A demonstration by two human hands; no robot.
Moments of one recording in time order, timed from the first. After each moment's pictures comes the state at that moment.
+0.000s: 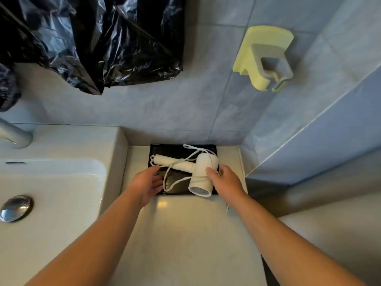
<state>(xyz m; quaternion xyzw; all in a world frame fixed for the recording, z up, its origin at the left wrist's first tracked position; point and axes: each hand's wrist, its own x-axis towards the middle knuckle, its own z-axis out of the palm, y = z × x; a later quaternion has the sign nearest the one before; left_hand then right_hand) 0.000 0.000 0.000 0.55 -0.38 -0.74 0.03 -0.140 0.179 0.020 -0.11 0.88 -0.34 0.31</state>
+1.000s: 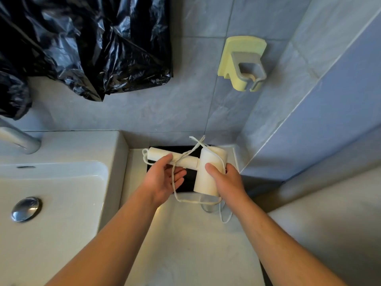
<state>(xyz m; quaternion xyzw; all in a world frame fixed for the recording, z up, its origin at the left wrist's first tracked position) -0.015 0.050 0.066 0.47 -0.34 -0.81 0.05 -0.114 0.204 0.065 -0.03 0.81 -0.50 0.30</state>
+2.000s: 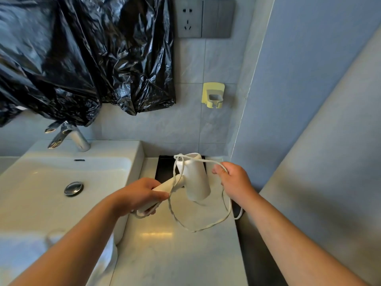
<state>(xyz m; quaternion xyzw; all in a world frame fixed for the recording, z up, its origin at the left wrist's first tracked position) 0.159 0.154 0.202 0.30 -0.81 -0.49 -0.10 -0.037 0.335 0.181 -0.30 0.82 -0.46 0.15</state>
